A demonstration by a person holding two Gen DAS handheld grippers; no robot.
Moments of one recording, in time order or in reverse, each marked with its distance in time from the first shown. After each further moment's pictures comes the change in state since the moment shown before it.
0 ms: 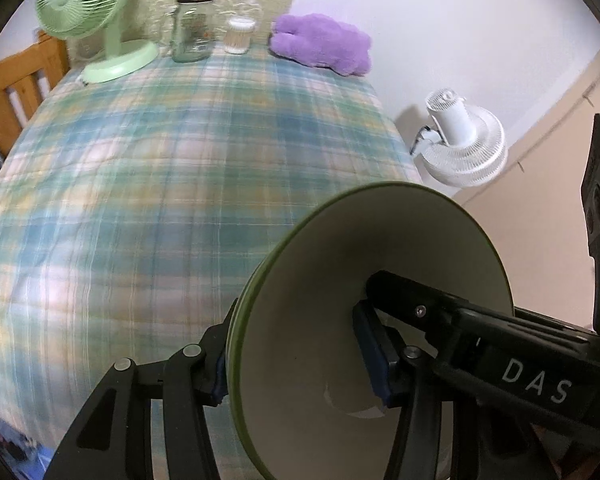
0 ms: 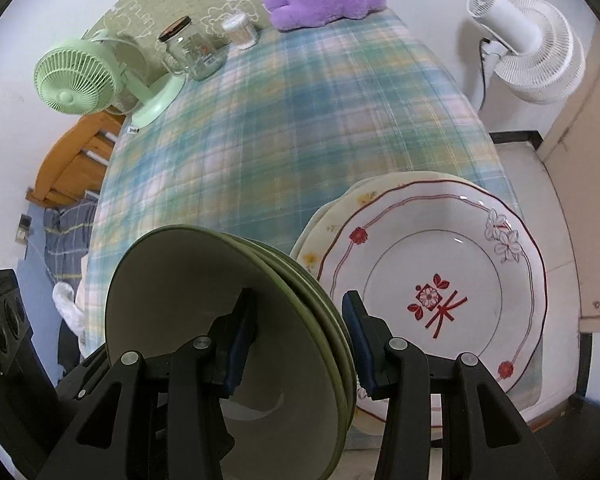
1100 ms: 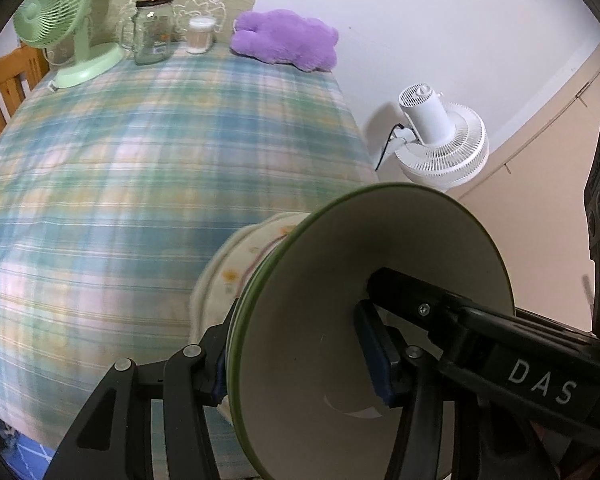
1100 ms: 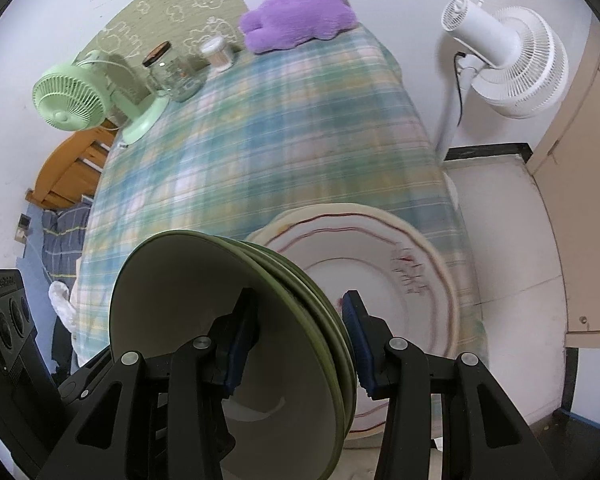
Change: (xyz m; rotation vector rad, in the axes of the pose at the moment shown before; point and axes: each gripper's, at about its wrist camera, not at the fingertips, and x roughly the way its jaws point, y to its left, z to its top) left arm 0.019 -0.079 0.003 -0.002 0.008 -0.047; right arm -0.037 -0.067 0.012 -0.001 -0.027 -0.021
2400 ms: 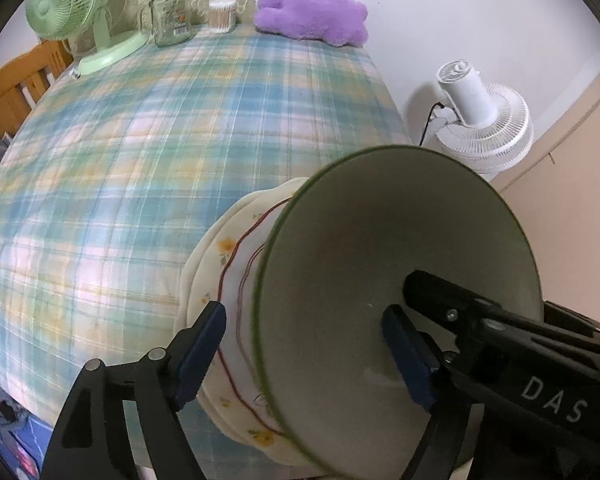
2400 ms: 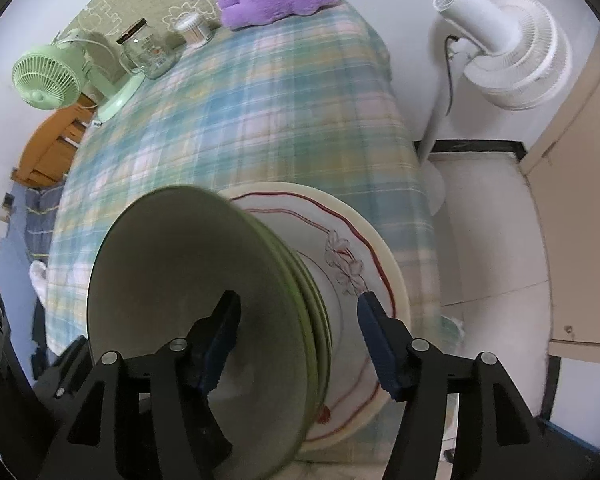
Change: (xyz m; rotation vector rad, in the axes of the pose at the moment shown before) left arm 0.036 -0.010 -0.020 -0.010 0.020 0.169; right arm 0.027 -0.038 -0.003 -0.049 0.044 -0.060
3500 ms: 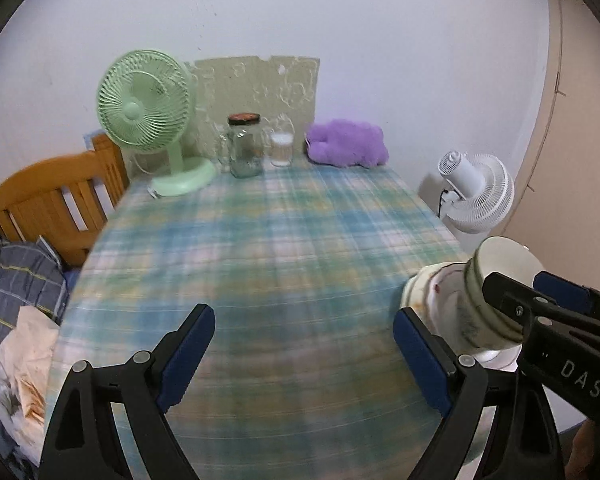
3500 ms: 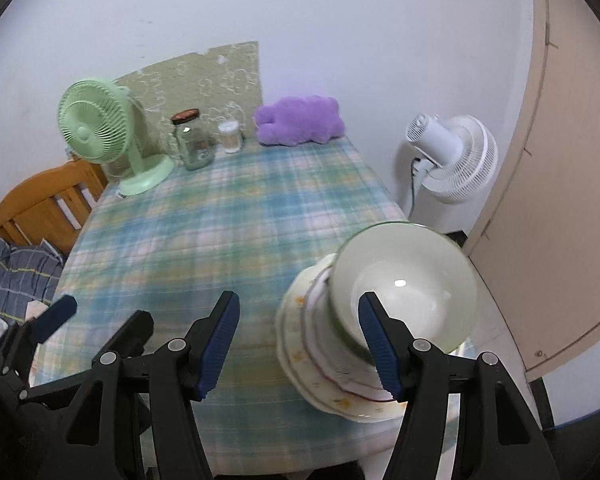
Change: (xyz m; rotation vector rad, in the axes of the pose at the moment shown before) left arm -0.124 0.178 -0.022 0.196 -0.437 0.017; right arm -0.072 0.192 -0.085 0.014 -0.495 -0.235
